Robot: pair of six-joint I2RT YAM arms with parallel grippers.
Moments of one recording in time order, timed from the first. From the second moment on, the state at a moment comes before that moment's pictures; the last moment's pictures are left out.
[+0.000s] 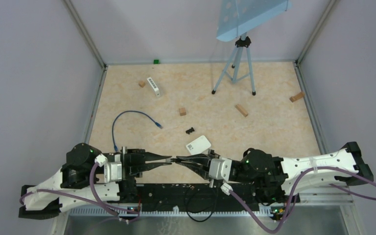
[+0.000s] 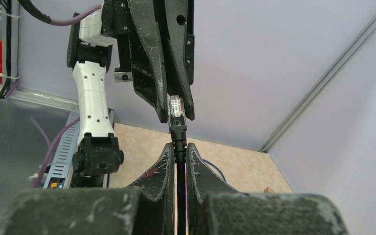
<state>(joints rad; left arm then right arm) -1.28 0.38 0.87 -0.24 0.35 0.32 1.64 0.98 0.83 0.43 0.16 -0.51</state>
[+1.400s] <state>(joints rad) -1.28 0.42 0.70 -0.37 -0.46 -0.35 1.34 0.84 0.77 -0.23 0.69 0.35</state>
